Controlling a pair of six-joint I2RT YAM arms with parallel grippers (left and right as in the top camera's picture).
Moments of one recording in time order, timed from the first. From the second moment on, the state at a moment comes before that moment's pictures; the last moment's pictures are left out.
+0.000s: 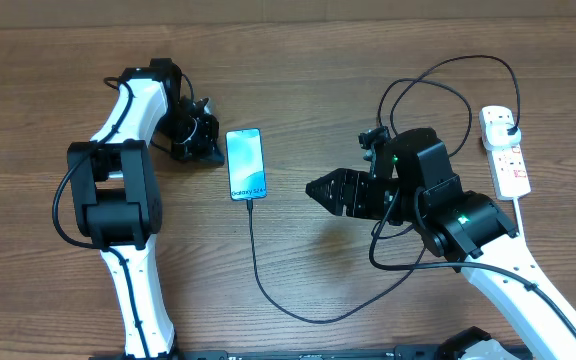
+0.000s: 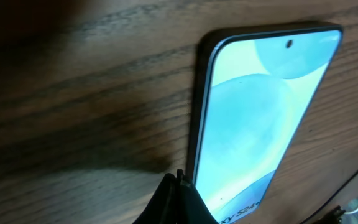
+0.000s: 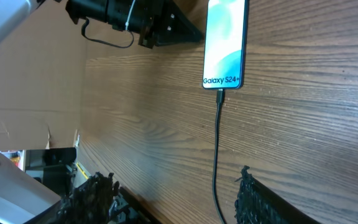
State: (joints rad) left arm 0.01 2.34 1.82 -1.18 0.48 -0.07; right arm 0.46 1.20 0.97 -0.55 -0.54 0.67
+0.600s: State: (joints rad) left arm 0.02 2.13 2.19 -1.36 0.43 -0.08; right arm 0.46 1.20 0.97 -0.58 -0.52 0.67
